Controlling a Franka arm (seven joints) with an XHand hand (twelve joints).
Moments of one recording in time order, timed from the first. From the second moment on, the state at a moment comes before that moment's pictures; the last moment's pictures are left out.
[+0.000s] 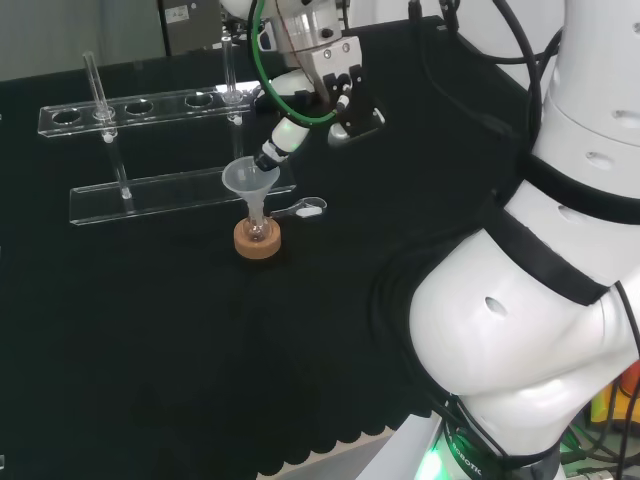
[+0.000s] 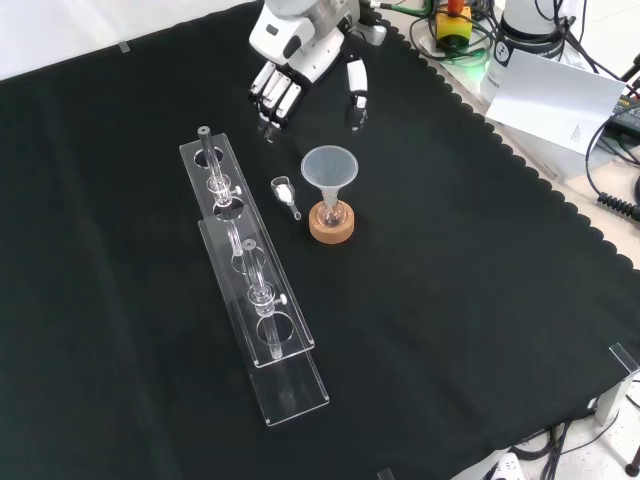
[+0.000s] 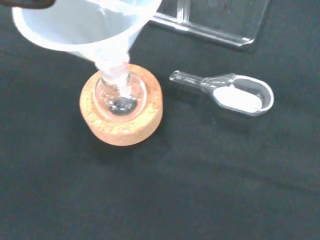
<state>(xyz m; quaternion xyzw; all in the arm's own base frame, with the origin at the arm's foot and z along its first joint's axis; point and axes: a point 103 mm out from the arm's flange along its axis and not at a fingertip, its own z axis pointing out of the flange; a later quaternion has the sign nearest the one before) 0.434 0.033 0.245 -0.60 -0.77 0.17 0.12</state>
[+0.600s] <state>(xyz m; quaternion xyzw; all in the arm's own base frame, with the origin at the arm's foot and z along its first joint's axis) 0.423 -0.026 0.224 -0.63 -0.76 0.14 0.11</state>
